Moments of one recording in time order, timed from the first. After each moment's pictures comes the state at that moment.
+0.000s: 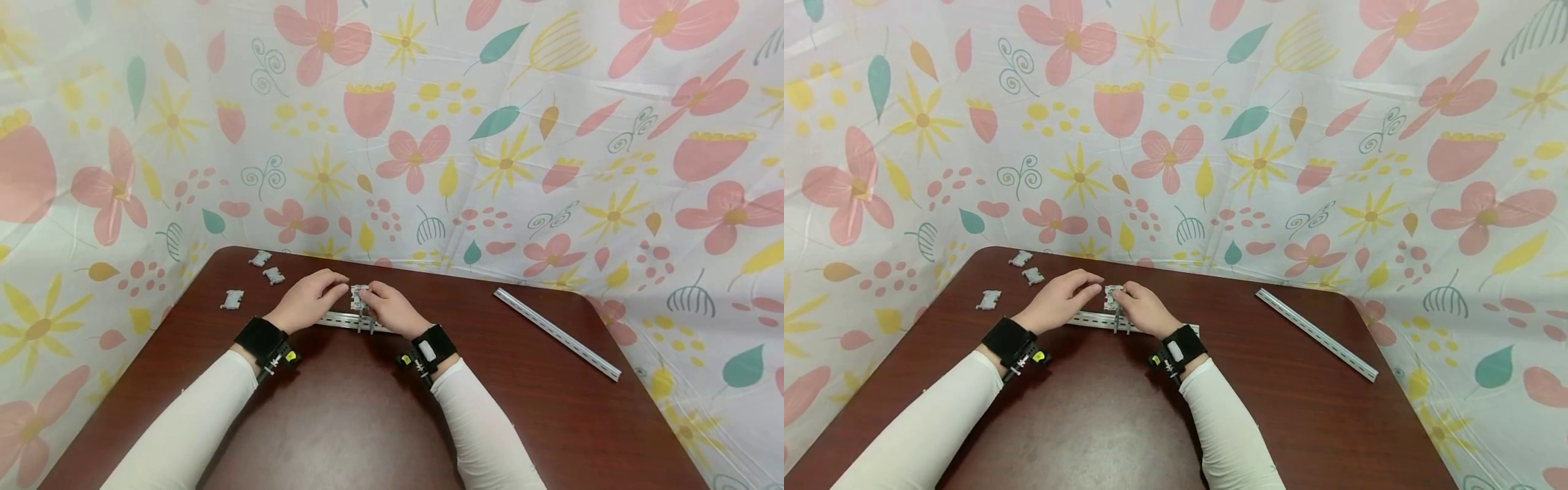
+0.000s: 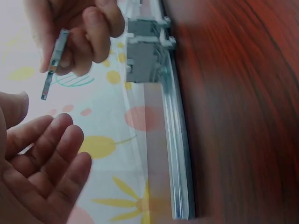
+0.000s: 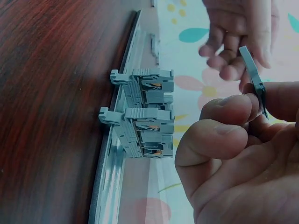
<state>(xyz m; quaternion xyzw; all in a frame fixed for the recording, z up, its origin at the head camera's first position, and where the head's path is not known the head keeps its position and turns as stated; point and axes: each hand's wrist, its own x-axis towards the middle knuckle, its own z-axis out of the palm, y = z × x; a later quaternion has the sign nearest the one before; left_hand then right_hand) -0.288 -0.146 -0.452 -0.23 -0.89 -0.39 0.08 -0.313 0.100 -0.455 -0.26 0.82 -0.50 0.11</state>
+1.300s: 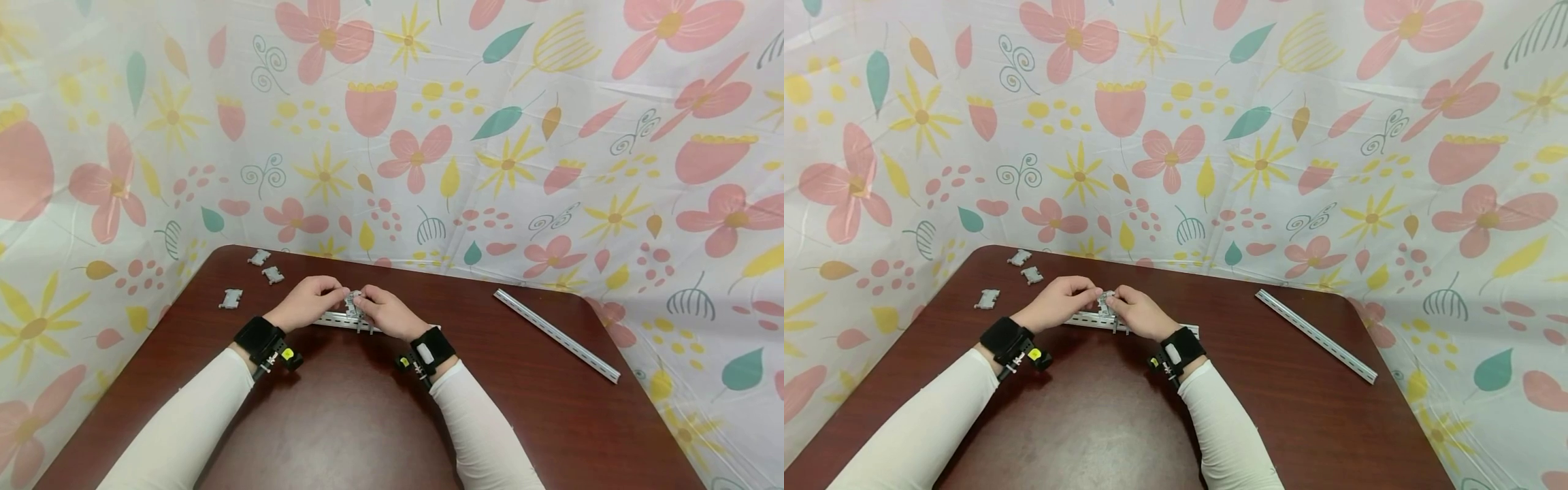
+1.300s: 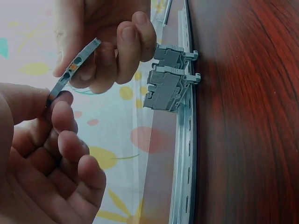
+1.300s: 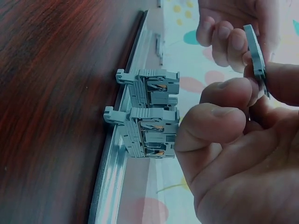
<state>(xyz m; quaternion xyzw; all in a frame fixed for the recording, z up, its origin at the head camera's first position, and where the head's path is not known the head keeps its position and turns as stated) -0.295 -0.148 -0.456 -0.23 -0.84 -0.49 0.00 -0.311 0.099 -0.456 -0.30 0.82 -0.46 0.13</state>
